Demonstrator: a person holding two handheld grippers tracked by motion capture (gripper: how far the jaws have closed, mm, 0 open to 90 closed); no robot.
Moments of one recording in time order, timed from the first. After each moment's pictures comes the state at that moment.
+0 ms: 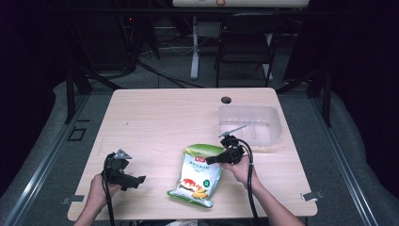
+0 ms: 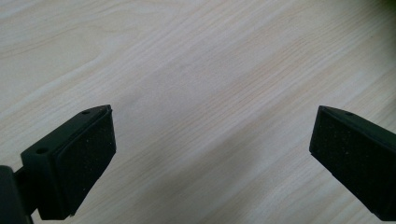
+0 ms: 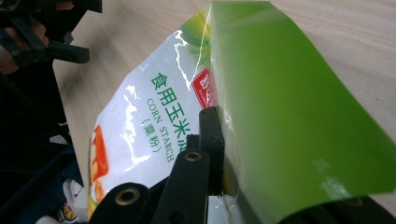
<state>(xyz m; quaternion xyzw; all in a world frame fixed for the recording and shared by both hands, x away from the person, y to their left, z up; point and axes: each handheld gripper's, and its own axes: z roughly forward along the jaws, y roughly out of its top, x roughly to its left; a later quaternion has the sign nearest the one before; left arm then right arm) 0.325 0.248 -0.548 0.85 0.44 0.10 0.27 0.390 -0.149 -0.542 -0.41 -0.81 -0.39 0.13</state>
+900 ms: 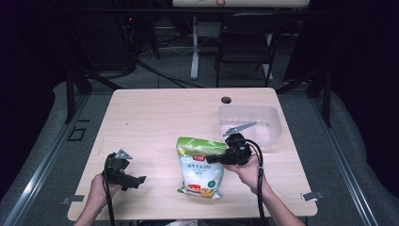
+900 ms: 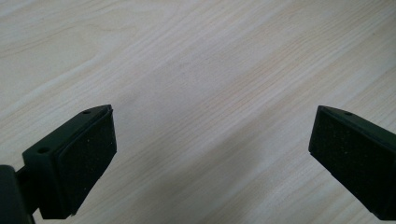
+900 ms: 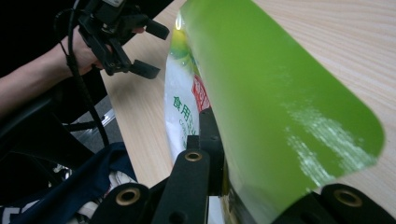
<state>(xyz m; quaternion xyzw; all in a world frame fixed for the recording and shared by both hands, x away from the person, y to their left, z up) 0.326 0.247 -0.549 0.85 0.44 0.09 0.26 0.349 -0.152 -0.472 -0.35 -0.82 -0.44 0.08</state>
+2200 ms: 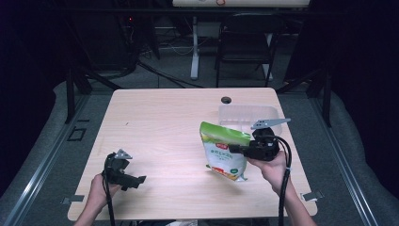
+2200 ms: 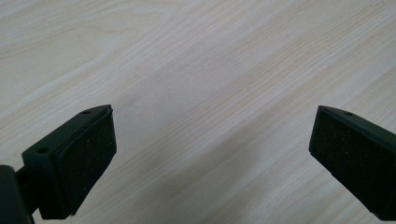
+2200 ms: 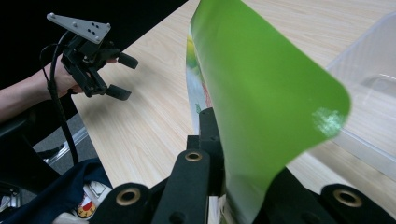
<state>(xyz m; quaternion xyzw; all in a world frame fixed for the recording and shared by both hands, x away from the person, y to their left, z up) 0.326 0.248 -0.549 0.85 0.44 0.10 0.27 0.328 -0.210 -0.427 -0.38 -0.80 -0.47 -0.02</state>
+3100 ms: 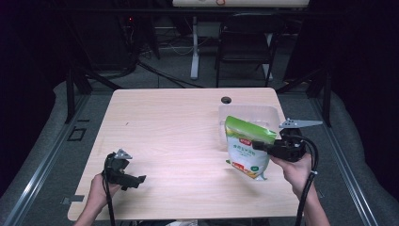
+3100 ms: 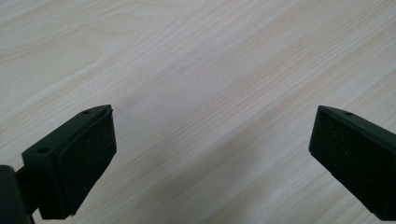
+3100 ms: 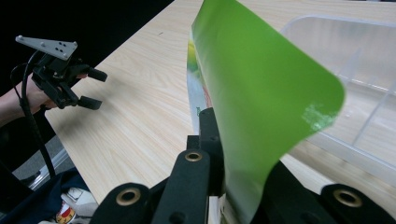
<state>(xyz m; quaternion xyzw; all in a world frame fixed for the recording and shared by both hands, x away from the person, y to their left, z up) 0.325 0.248 -0.548 0.85 0.44 0.10 0.27 0.317 -0.269 -0.419 -0.43 -0.76 -0.47 -0.06</state>
